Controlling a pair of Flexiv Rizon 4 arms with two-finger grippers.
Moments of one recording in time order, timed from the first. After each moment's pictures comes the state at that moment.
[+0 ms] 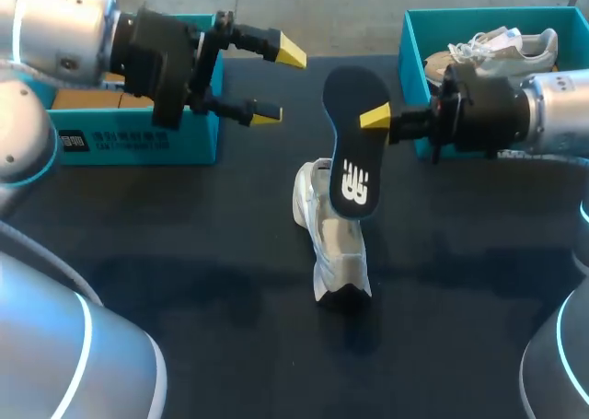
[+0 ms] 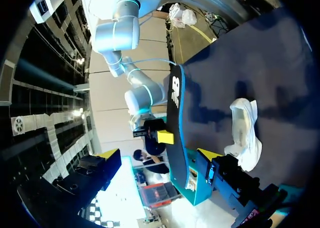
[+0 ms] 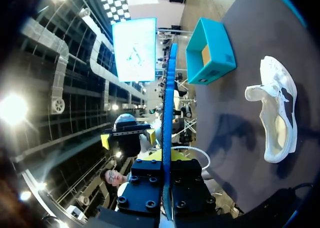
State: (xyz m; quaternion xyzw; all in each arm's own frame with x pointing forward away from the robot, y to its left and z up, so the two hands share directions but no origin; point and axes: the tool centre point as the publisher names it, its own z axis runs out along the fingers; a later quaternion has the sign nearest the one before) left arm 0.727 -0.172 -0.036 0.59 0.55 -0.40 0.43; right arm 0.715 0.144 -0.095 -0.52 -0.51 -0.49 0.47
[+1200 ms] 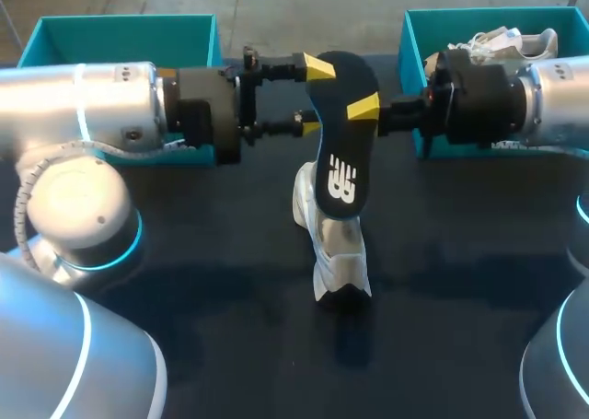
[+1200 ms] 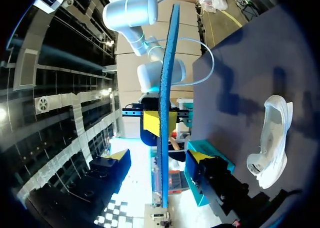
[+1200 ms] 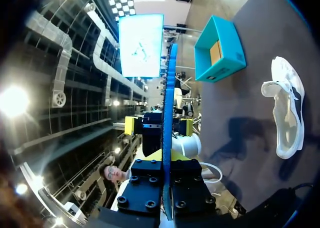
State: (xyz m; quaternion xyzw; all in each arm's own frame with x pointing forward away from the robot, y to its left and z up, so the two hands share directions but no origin) left arm 0.744 -0.220 -0.061 0.47 0.55 -0.46 0.52; right arm 0.695 0.166 -0.064 -0.51 -0.52 -0.50 0.47
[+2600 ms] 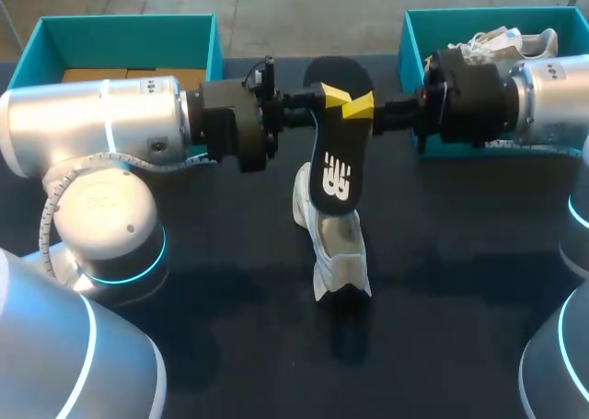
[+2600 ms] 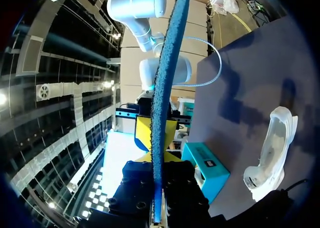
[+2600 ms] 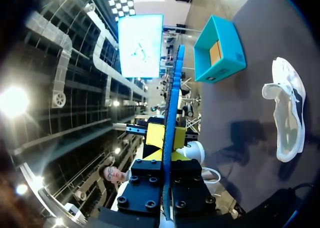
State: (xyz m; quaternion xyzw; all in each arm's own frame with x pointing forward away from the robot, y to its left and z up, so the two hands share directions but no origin) left arm 0.744 -0.239 -0.076 0.44 0.58 -0.47 0.50; right arm 0.701 0.169 -0.068 -0.51 -0.52 -0.50 0.47
